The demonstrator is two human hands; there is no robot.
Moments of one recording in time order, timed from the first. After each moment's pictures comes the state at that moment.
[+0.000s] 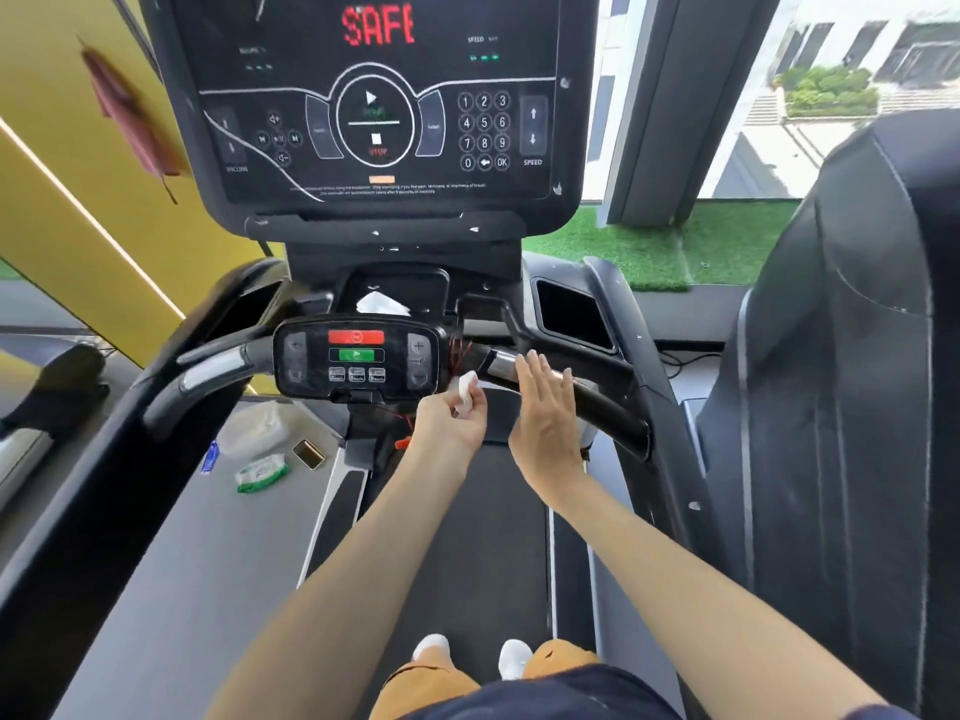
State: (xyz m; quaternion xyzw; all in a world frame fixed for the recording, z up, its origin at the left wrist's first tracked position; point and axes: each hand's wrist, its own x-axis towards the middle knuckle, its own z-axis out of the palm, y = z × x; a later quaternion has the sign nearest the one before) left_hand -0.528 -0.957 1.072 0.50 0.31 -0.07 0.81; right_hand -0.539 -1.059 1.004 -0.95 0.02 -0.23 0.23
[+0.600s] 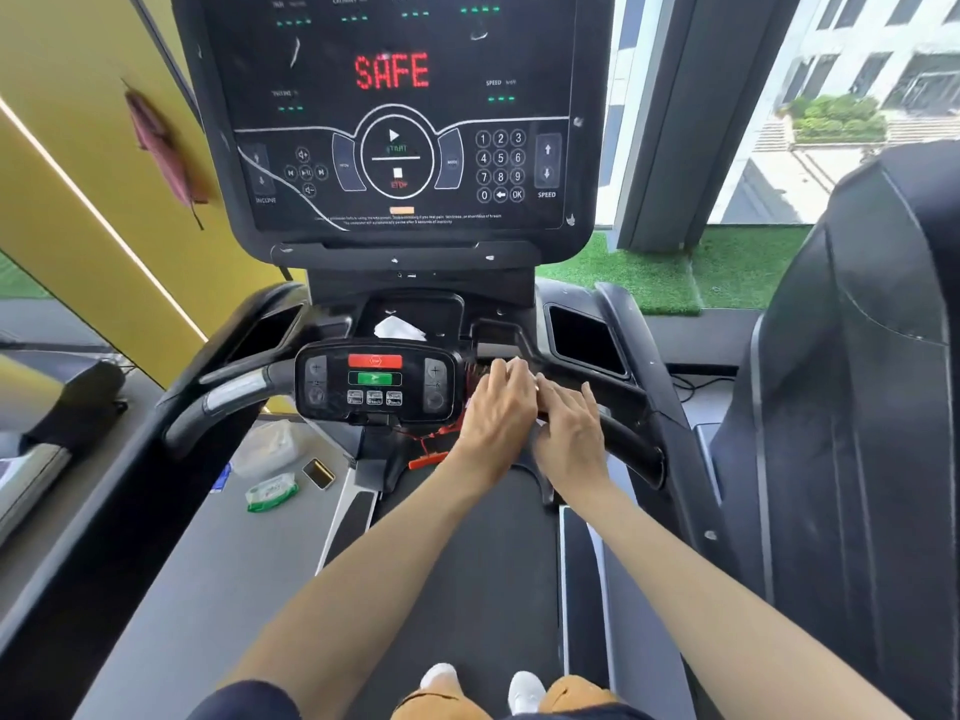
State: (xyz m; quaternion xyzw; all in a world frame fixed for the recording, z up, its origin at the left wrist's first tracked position) left_hand -0.490 -0.974 1.047 0.93 -0.29 0.24 -0.02; right_hand -0.525 -1.074 1.010 -0.92 0.03 -0.22 0.32
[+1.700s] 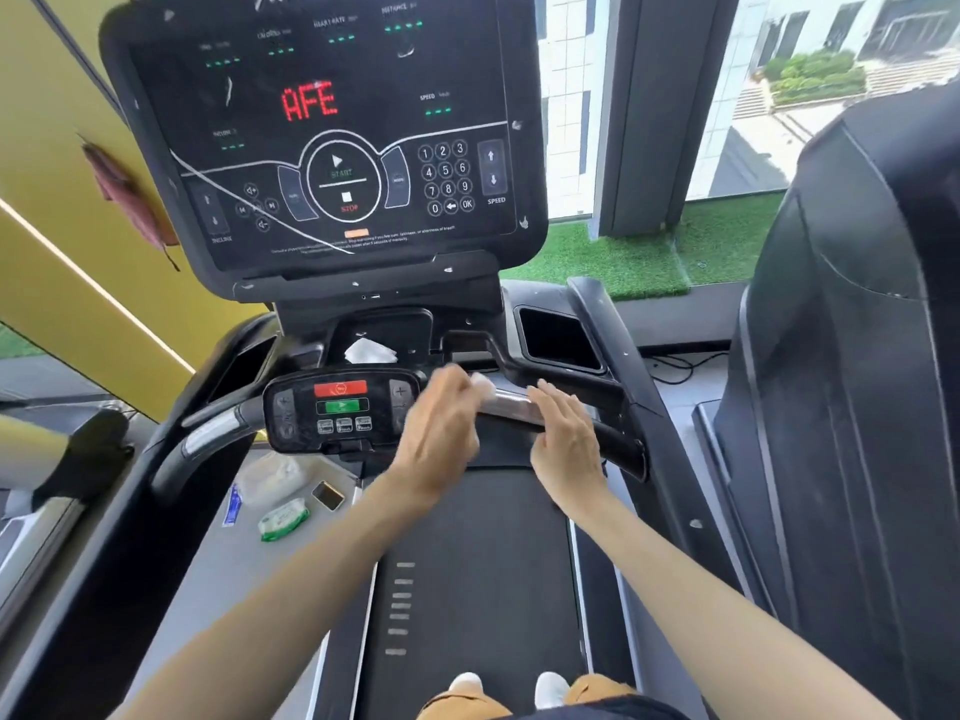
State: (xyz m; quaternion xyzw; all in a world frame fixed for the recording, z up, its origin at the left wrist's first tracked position) left_hand -0.500 -0.947 1.082 0.93 -0.29 0.15 0.14; right_hand -0.534 -1.097 1.007 -0.92 0.07 -0.20 0.33
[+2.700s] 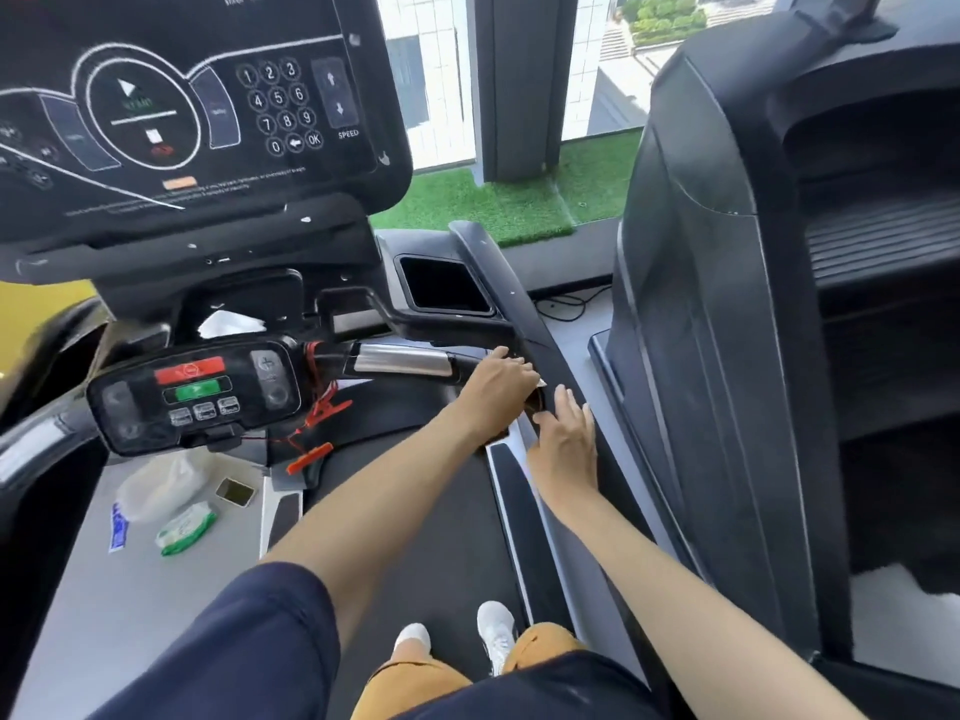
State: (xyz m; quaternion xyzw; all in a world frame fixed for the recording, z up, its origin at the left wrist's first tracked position) left_hand -0.507 -1.106 1.001 0.83 -0.56 -0.01 -0.04; right_hand -0.626 -1.157 0.974 -0.94 0.26 -0.07 0.22
